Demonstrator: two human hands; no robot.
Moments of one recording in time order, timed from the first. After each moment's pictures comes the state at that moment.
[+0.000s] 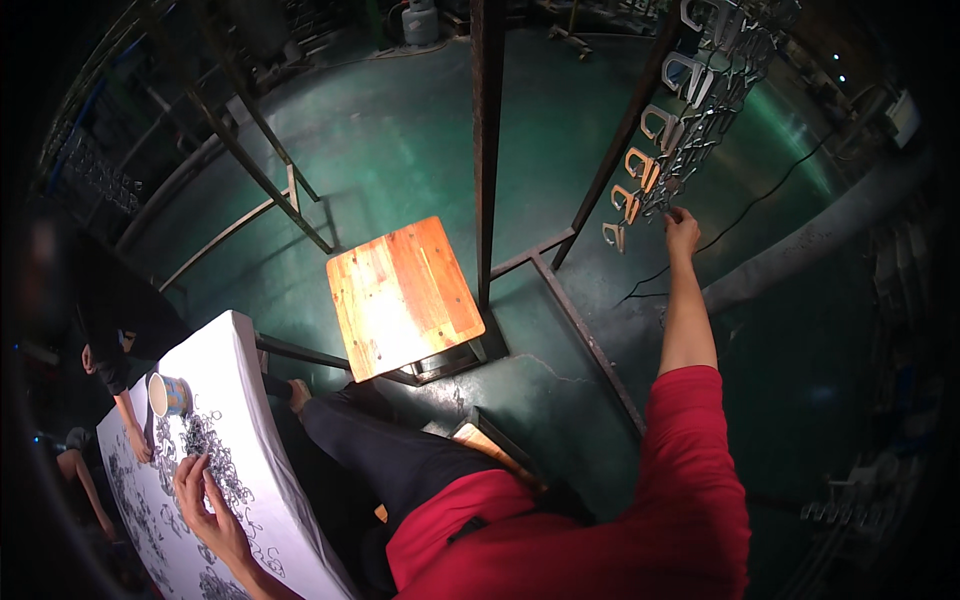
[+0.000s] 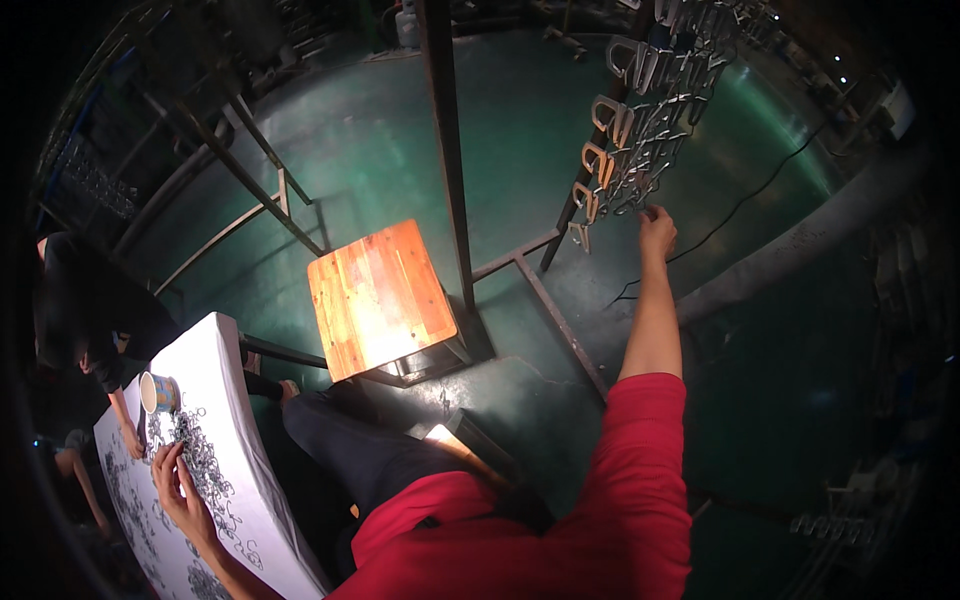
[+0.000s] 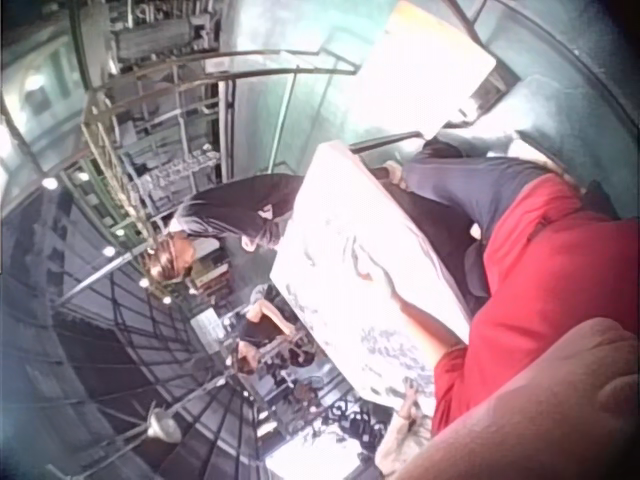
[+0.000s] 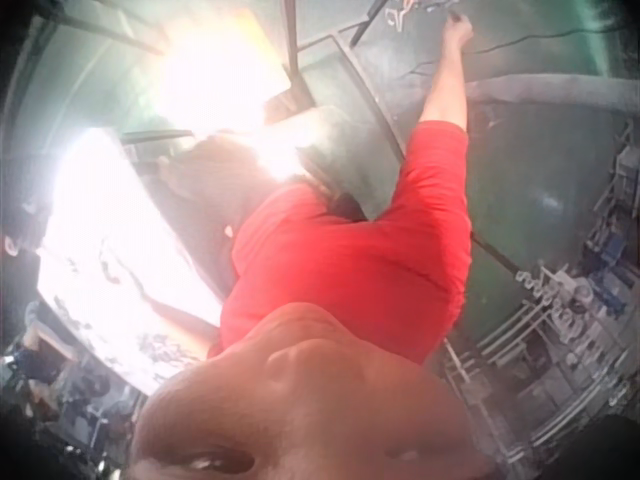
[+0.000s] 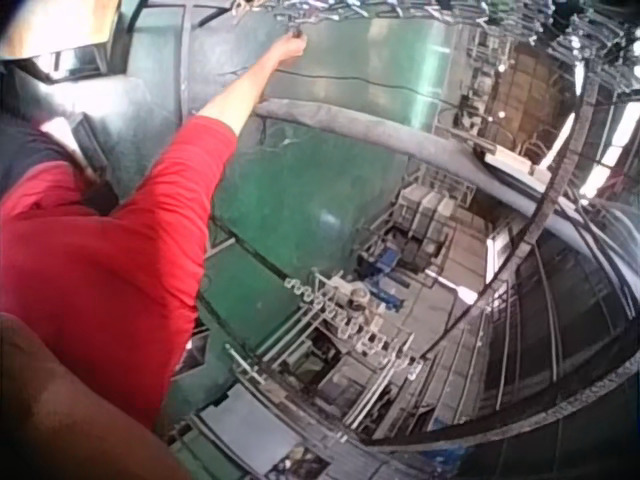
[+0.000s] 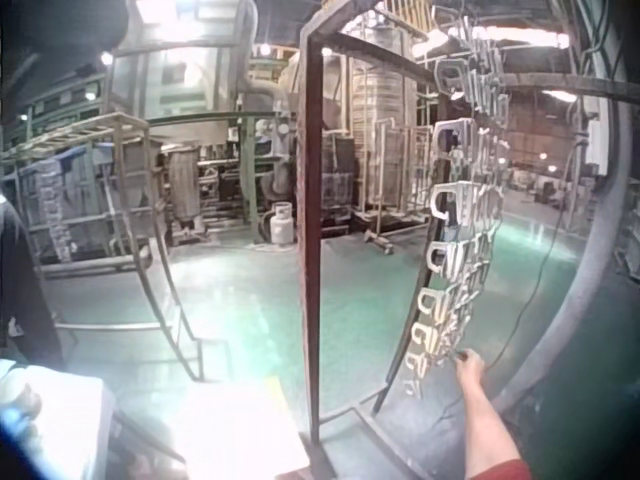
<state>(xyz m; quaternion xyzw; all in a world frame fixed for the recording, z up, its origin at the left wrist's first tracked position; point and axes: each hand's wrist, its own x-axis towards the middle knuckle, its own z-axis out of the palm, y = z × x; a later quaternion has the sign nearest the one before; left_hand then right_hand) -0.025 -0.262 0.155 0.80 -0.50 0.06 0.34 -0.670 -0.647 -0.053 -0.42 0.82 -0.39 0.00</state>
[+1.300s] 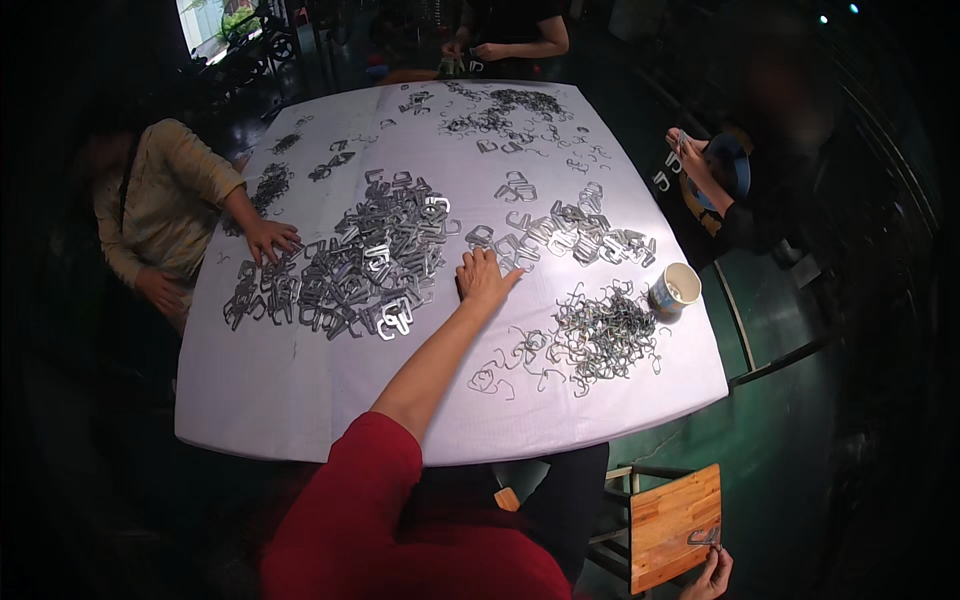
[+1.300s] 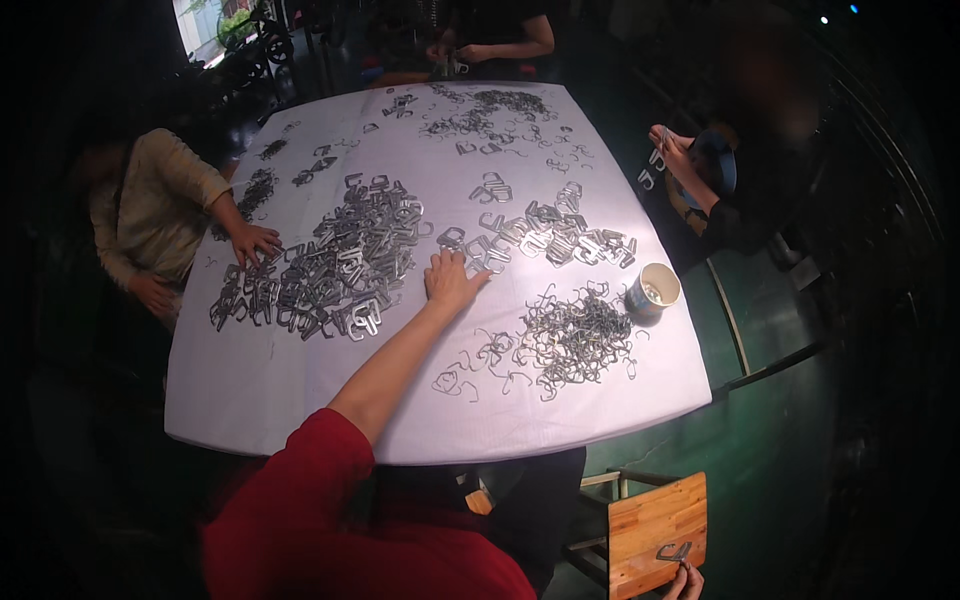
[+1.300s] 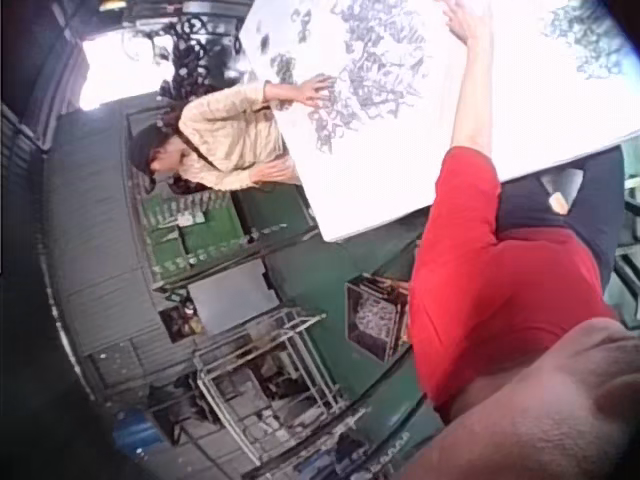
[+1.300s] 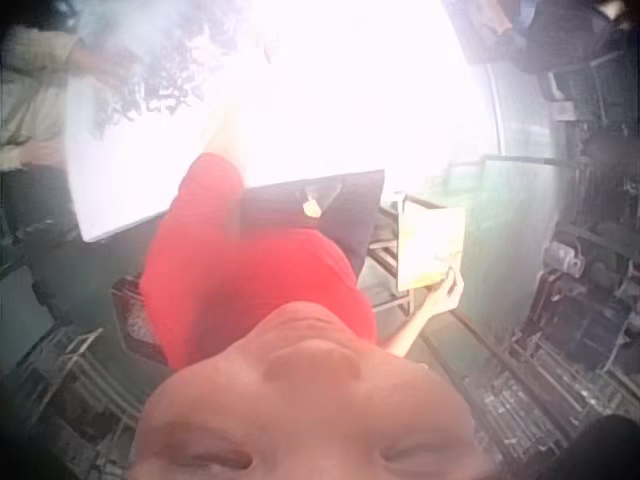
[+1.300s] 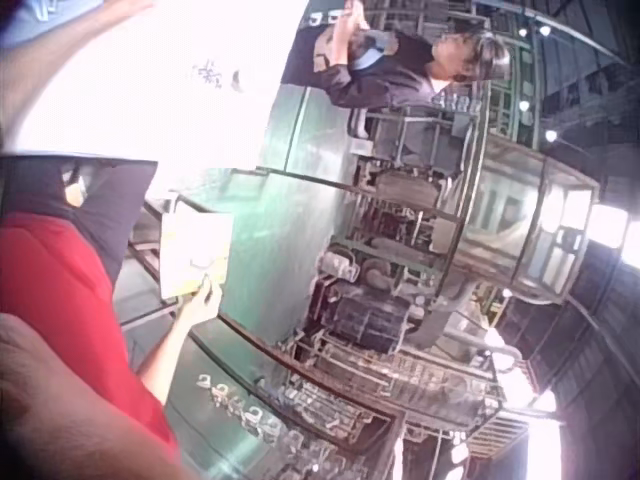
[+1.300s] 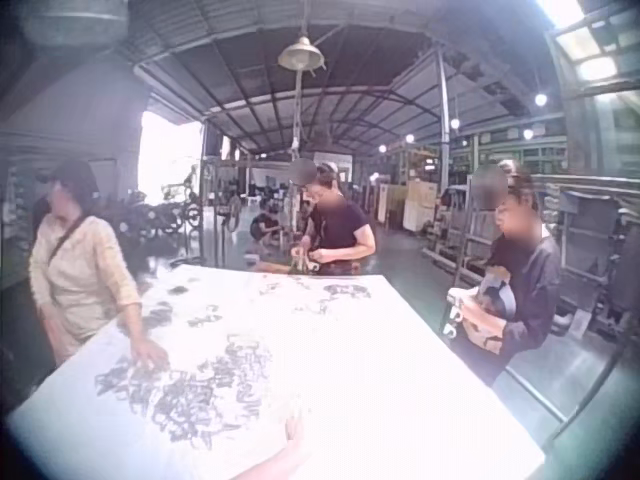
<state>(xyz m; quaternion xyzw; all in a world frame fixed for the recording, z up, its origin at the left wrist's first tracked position) 0.222 -0.045 -0.022 0.96 0.11 0.13 0.22 -0.192 -0.426 0.117 -0.87 0.31 -0.28 0.27</state>
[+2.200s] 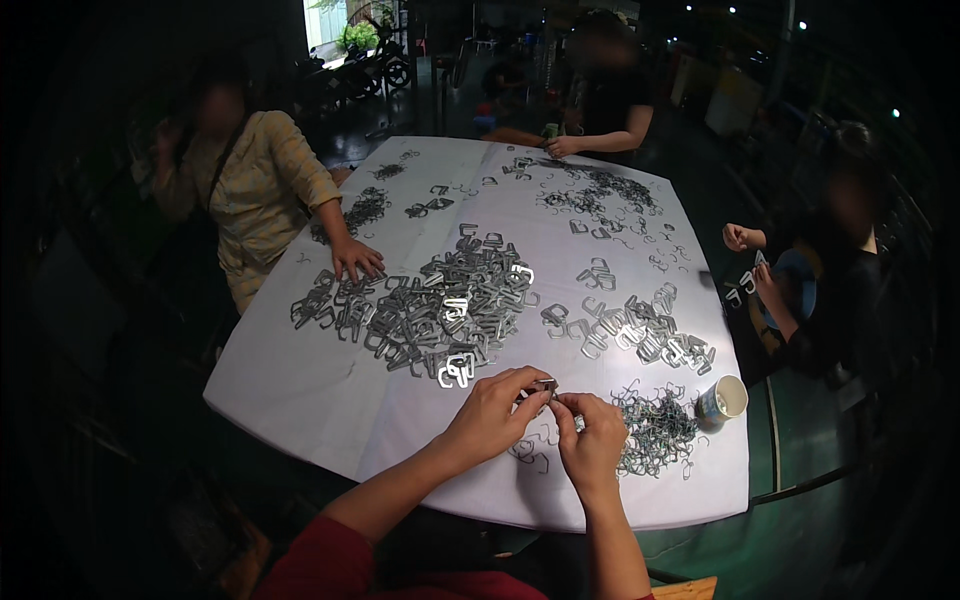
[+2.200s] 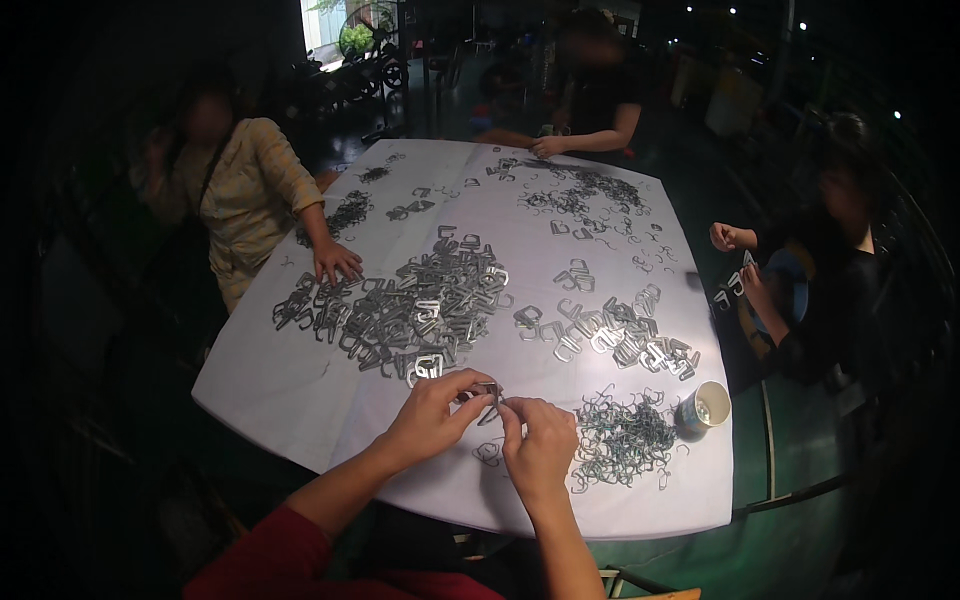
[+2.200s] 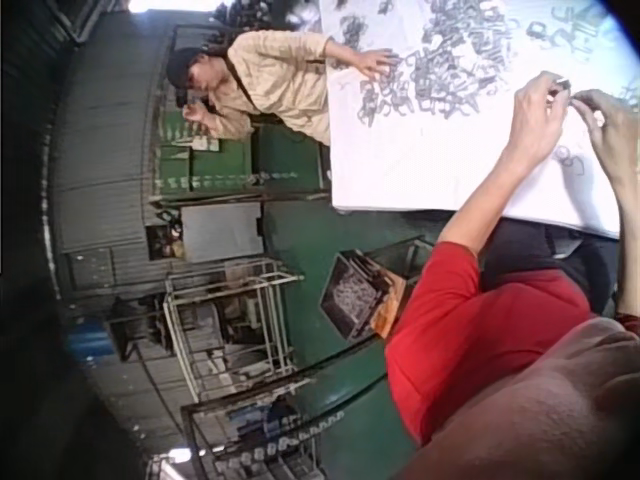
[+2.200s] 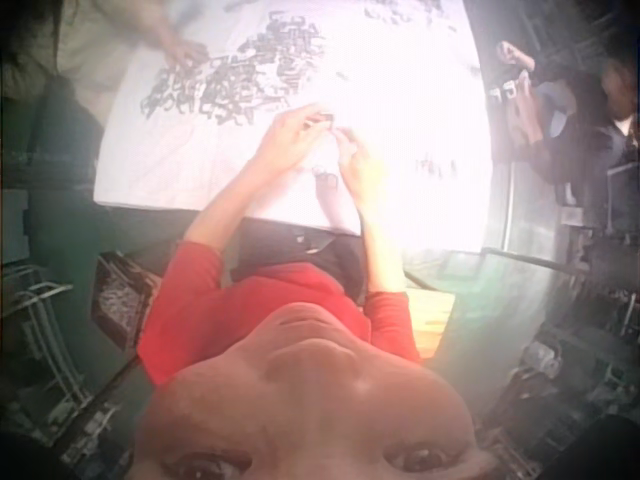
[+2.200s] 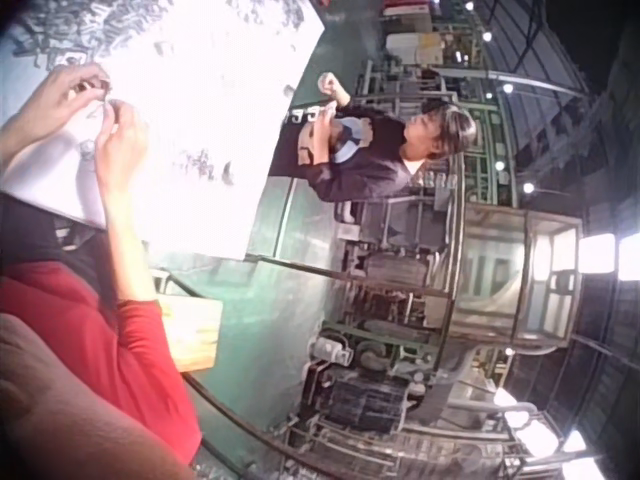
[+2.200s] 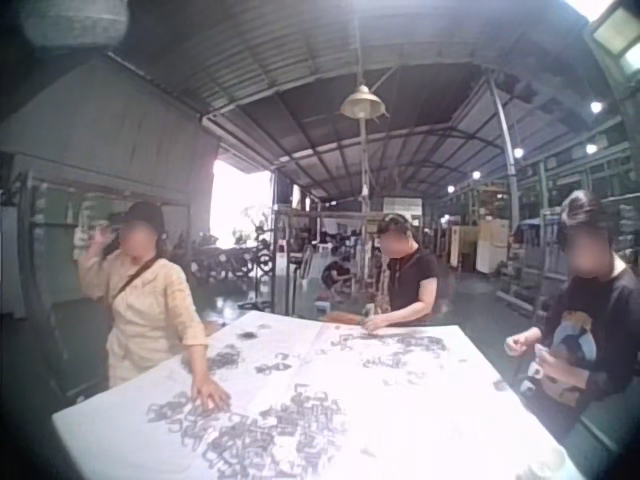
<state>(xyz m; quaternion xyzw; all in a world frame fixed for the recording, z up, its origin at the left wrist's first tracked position) 0.042 -0.024 0.152 0.84 -0.02 0.19 0.50 0.088 -0.168 0.125 -0.84 -0.29 -0.20 0.41</state>
